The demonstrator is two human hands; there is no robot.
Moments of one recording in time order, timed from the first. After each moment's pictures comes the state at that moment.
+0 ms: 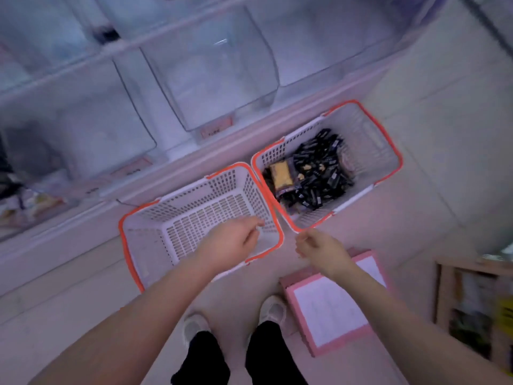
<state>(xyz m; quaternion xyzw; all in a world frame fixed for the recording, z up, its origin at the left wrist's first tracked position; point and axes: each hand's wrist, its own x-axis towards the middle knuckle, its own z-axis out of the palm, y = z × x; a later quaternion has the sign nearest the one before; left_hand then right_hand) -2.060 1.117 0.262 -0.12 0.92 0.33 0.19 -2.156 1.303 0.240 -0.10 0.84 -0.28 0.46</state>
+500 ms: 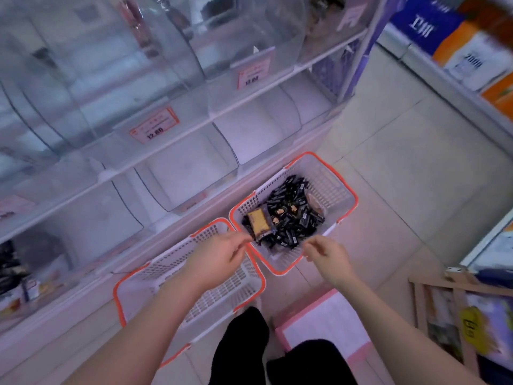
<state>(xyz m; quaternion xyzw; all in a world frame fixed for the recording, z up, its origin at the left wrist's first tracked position) -2.158 1.092 0.367 -0.06 0.93 0.31 0.16 -2.255 1.312 0.336 -0.08 0.88 -0.33 0.33</state>
